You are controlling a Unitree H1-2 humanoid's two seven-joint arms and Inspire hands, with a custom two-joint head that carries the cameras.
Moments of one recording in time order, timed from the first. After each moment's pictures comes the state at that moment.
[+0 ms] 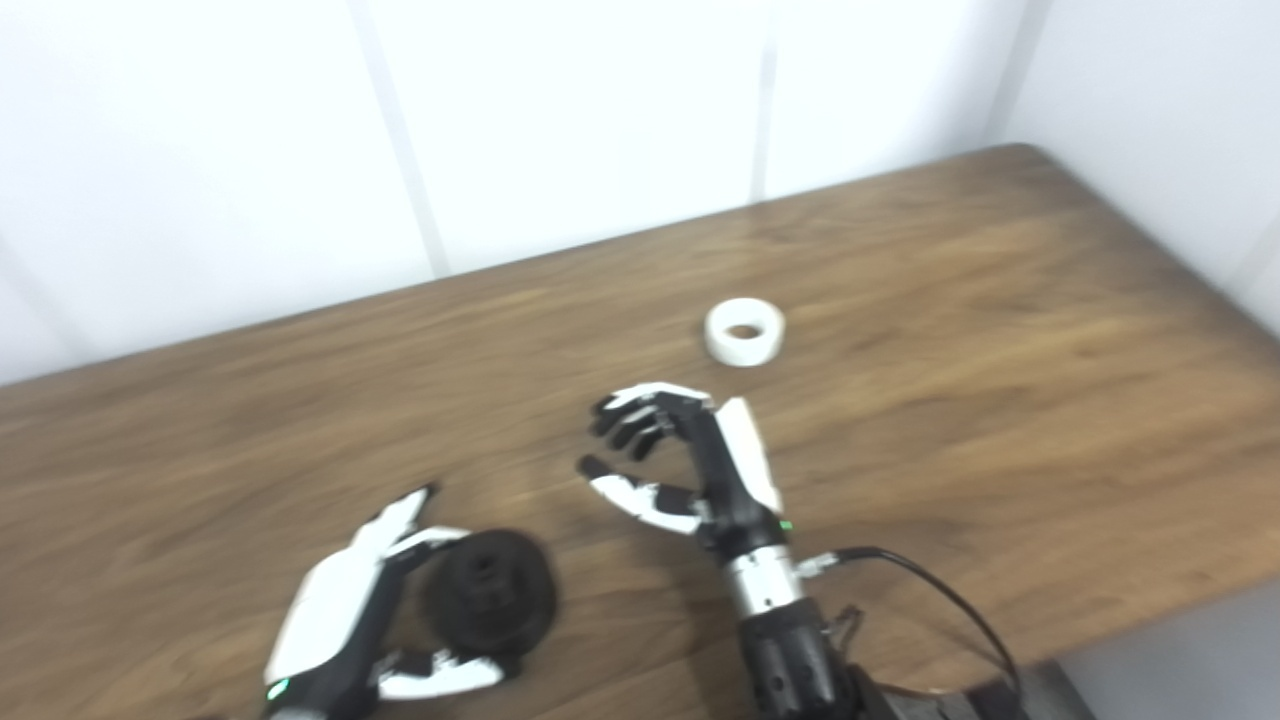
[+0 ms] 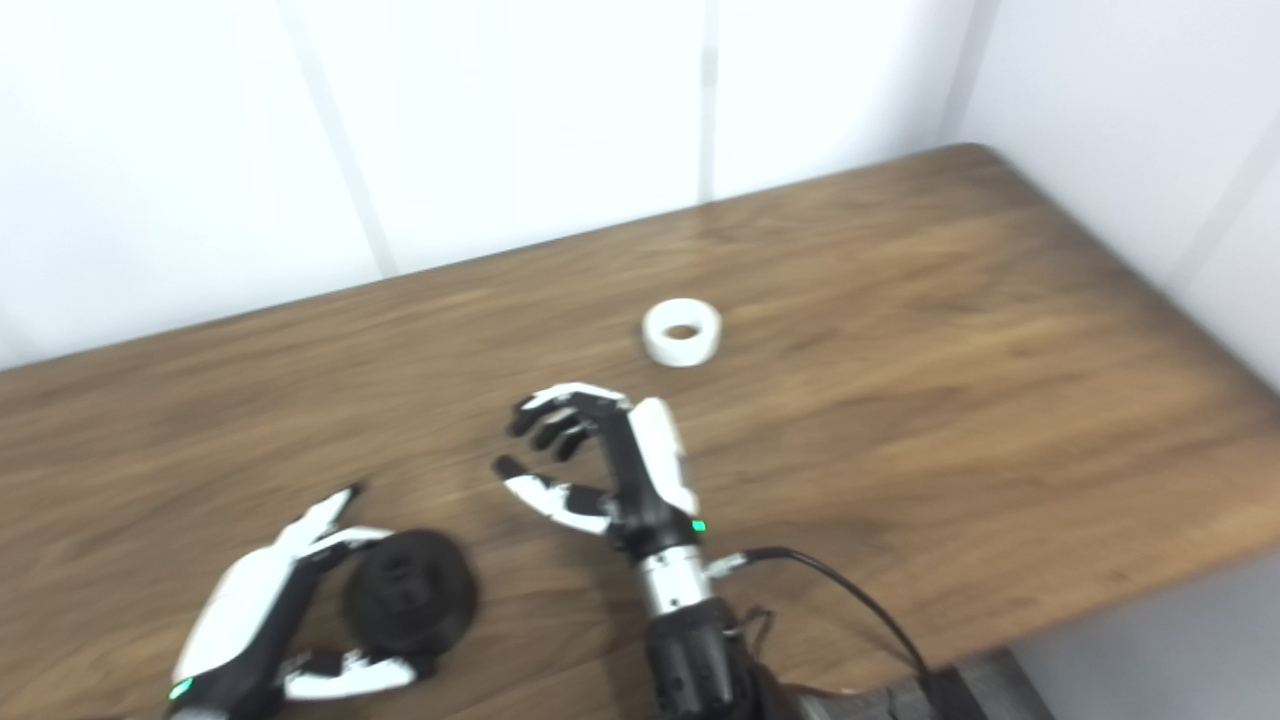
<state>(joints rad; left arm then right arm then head) 0.02 0.32 -0.31 -0.22 0.63 0.02 -0.14 0.04 0.10 0.19 -0.12 -0.54 -0.16 -0.30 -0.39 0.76</state>
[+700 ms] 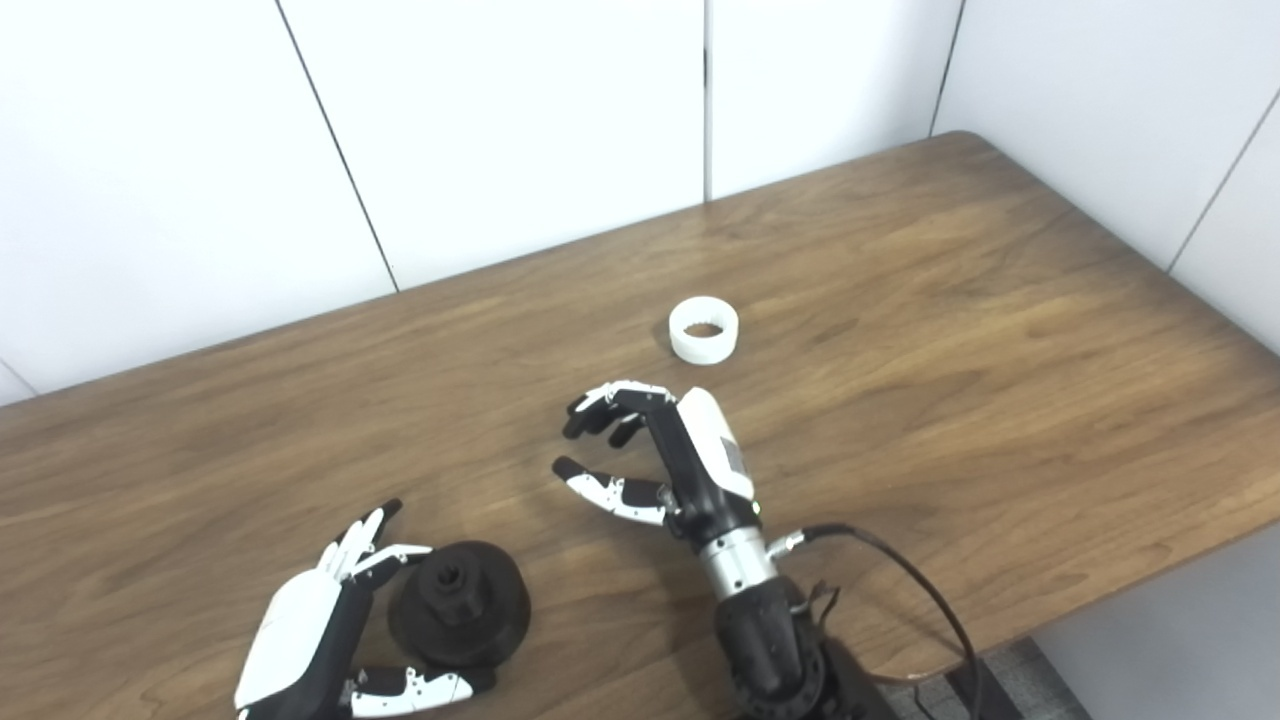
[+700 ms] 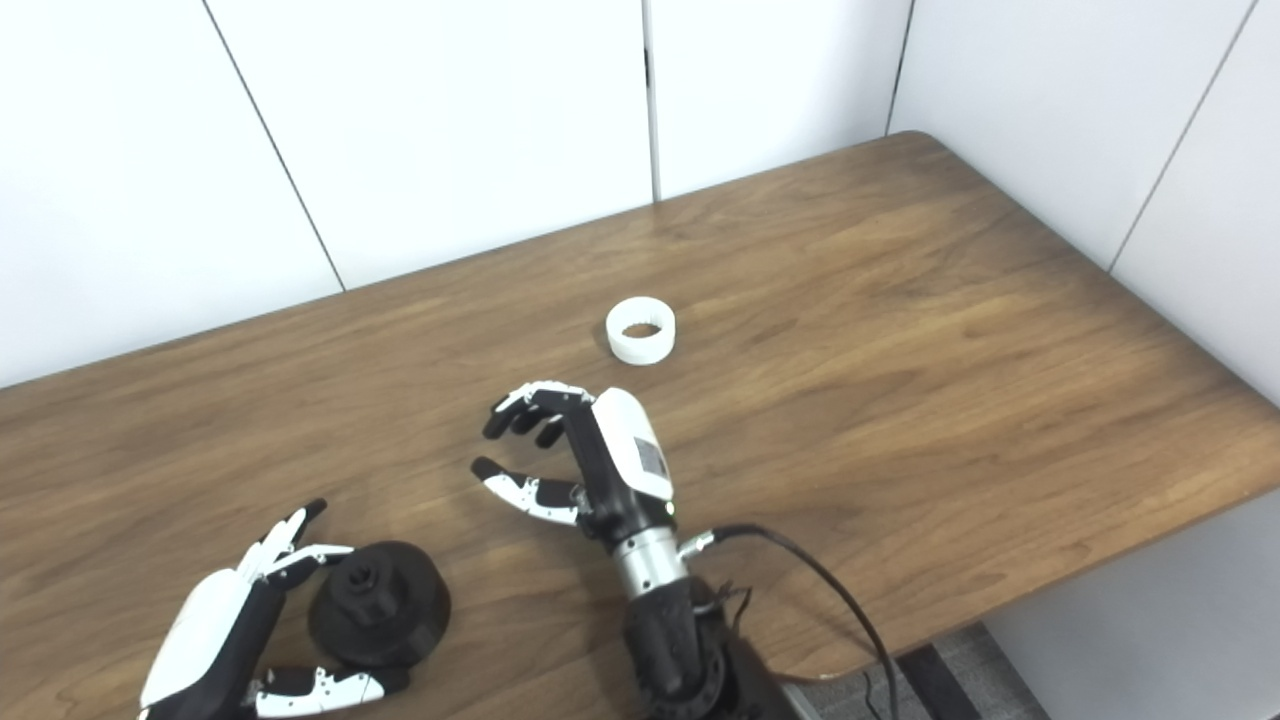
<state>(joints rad) 0.02 0.31 -0.29 -0.22 0.63 0.01 -0.16 -0.03 0.02 0.16 -0.14 -0.67 -0.01 -0.24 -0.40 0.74</state>
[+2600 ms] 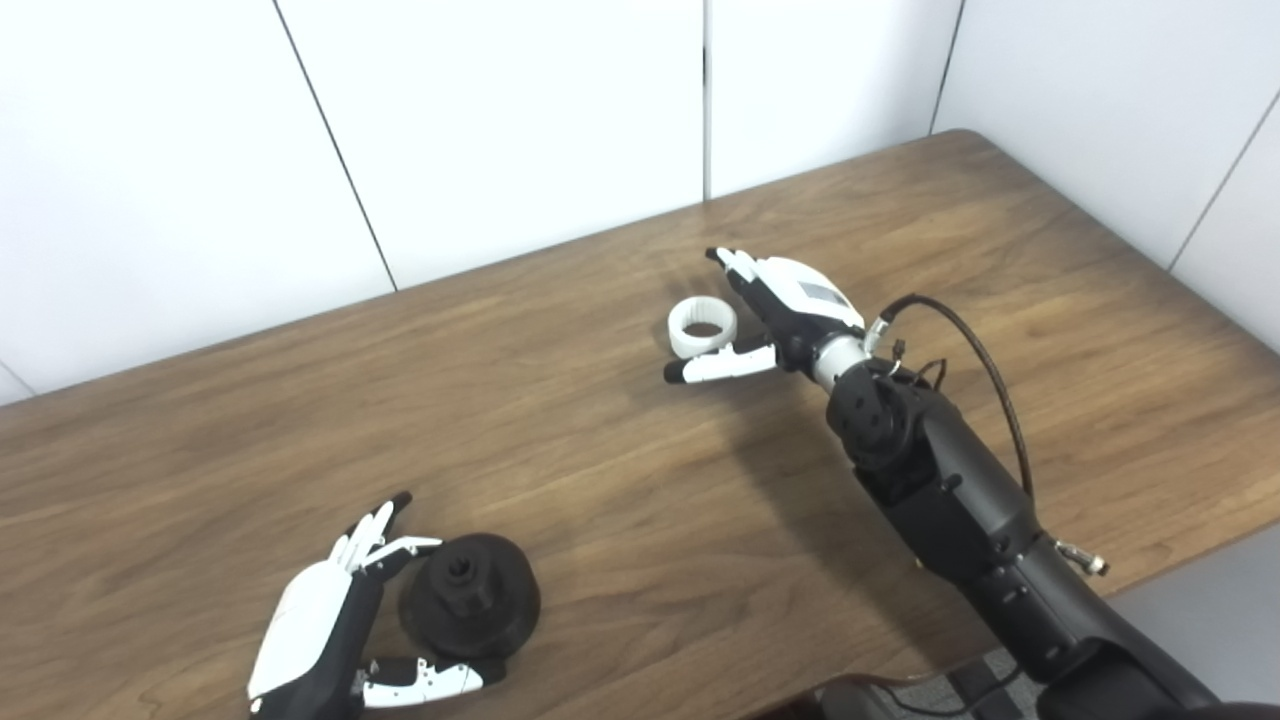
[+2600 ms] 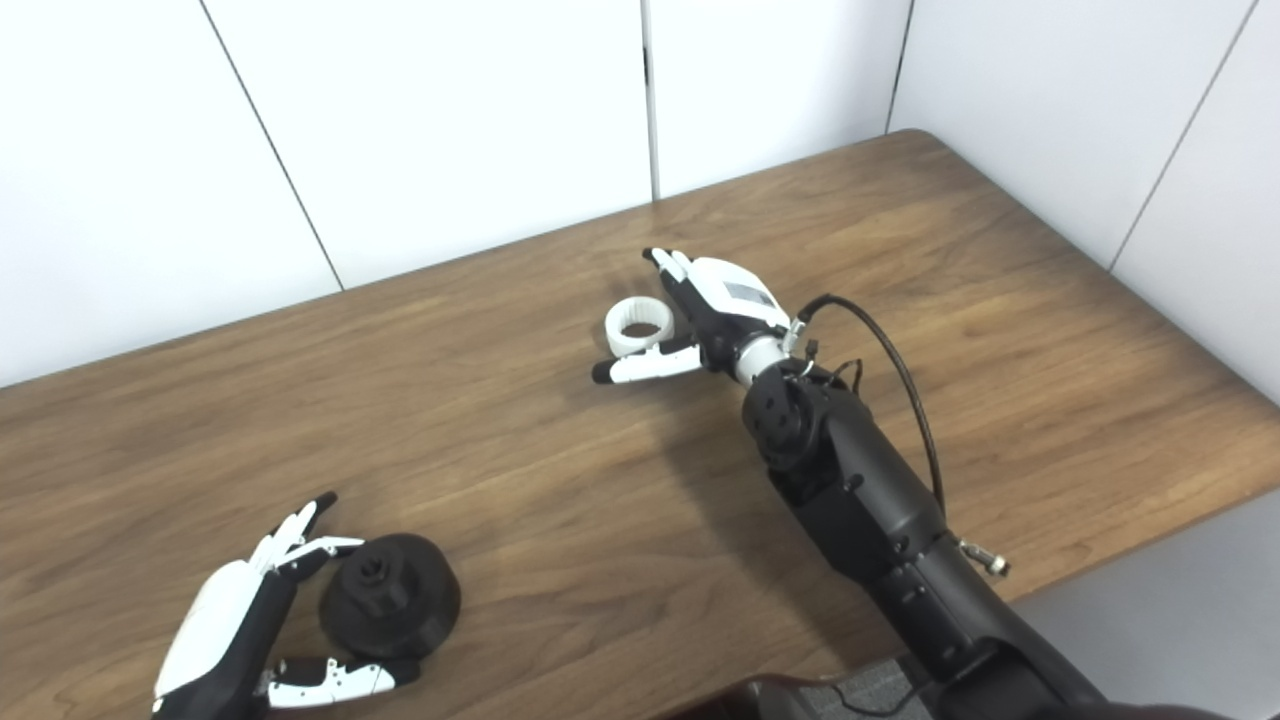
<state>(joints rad) 0.01 0.28 -0.28 -0.21 0.63 0.01 -0.18 -0.32 -0.36 0.14 -0.06 -0.76 0.47 0.27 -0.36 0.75</state>
